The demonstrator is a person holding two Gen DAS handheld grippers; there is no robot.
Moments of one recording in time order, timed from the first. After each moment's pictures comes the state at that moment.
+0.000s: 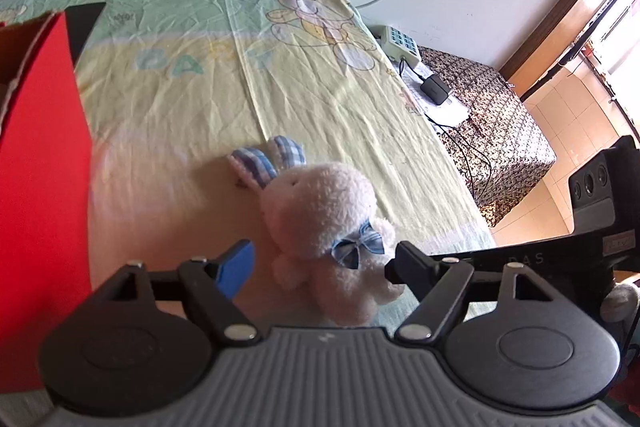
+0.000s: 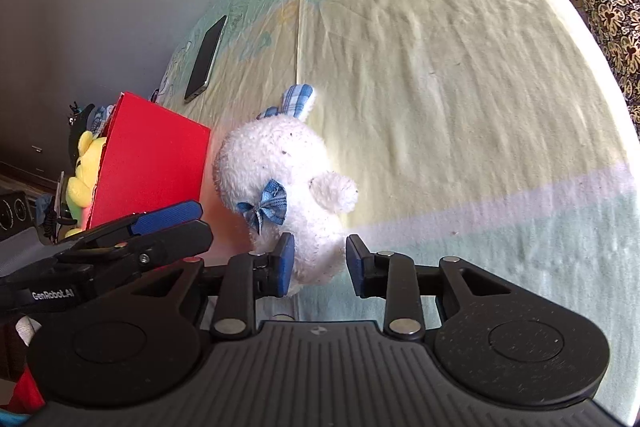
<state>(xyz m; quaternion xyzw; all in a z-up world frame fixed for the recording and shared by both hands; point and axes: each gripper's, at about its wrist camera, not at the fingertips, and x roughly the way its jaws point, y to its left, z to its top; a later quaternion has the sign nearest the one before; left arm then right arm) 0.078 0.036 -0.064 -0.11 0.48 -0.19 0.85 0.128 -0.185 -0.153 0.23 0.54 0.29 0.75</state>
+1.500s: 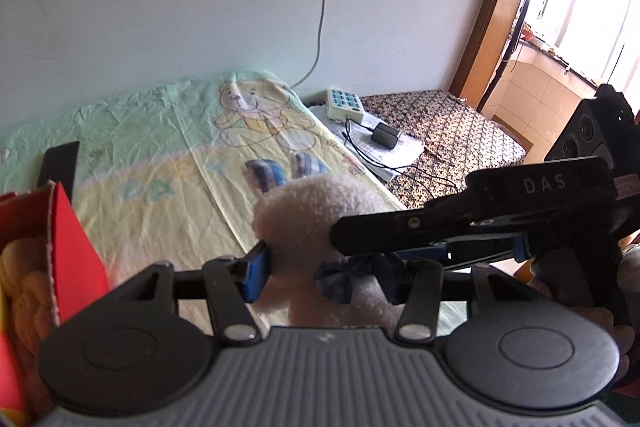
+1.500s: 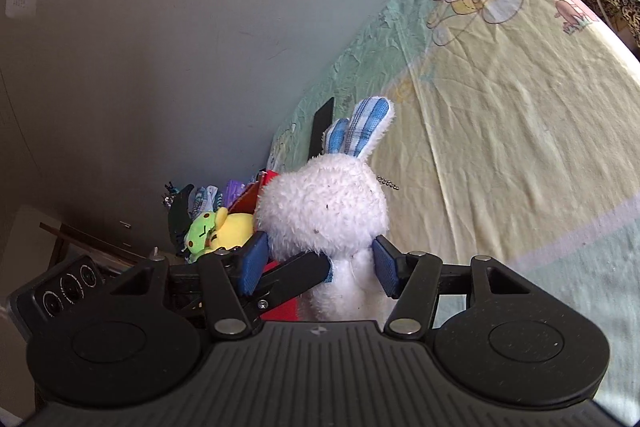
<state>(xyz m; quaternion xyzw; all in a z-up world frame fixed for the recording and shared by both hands) 0.025 0.038 0.029 -0.01 0.34 -0.23 0.91 0.110 -0.143 -0.078 0.36 0.43 0.36 0.75</state>
